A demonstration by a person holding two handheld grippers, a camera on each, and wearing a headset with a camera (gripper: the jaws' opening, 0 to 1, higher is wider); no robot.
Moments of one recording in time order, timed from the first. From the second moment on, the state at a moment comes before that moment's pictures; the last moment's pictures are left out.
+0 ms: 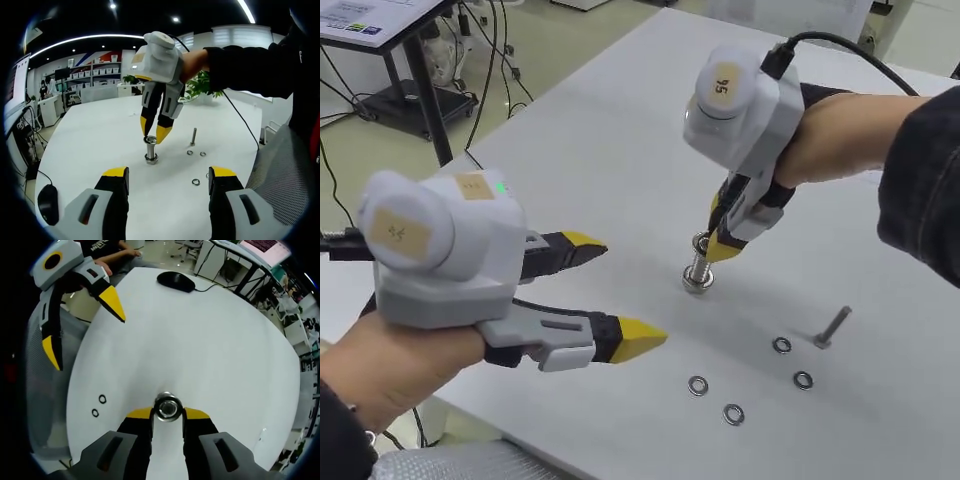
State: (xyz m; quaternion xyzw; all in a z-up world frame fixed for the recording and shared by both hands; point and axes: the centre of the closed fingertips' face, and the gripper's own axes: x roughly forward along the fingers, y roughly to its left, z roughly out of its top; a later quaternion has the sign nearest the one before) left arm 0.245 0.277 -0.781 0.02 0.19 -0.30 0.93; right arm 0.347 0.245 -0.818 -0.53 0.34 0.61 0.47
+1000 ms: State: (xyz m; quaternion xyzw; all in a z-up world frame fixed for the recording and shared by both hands) left arm 0.246 0.276 -0.784 0.02 0.20 -0.31 0.93; right arm 0.352 0.246 -0.853 -0.52 0.36 0.61 0.47
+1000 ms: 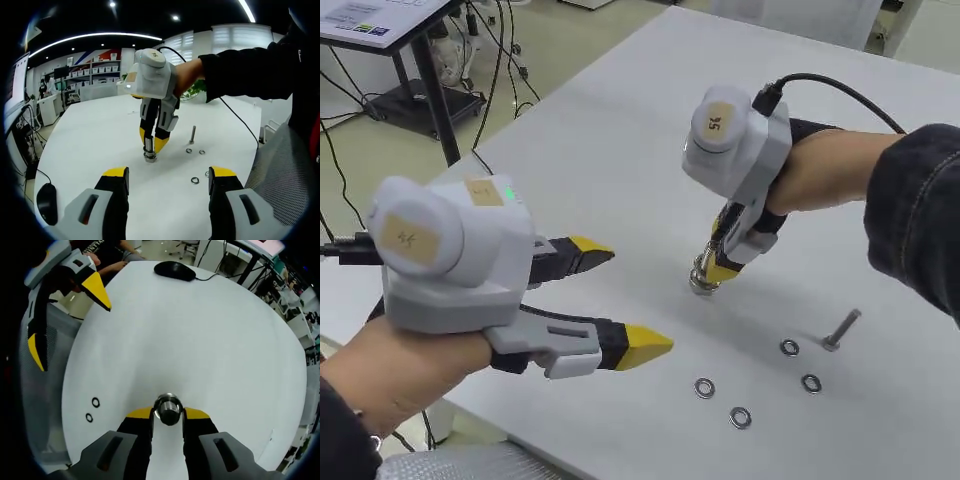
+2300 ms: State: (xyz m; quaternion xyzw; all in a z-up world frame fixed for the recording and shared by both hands) left arm 0.245 0.275 -0.785 0.02 0.20 -0.31 0.93; right arm 0.356 0.236 -0.856 -0.52 0.36 0.60 0.48
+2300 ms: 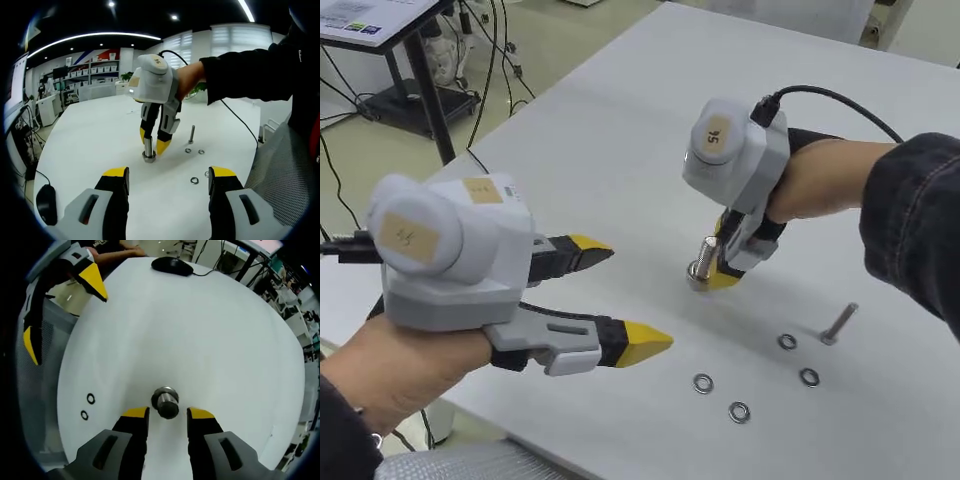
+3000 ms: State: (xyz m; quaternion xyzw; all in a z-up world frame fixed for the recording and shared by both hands) left arm 0.251 0.266 -0.779 0.03 0.20 -0.33 0.92; right arm 0.353 0.201 -0.822 -0.50 0.35 0.59 0.53
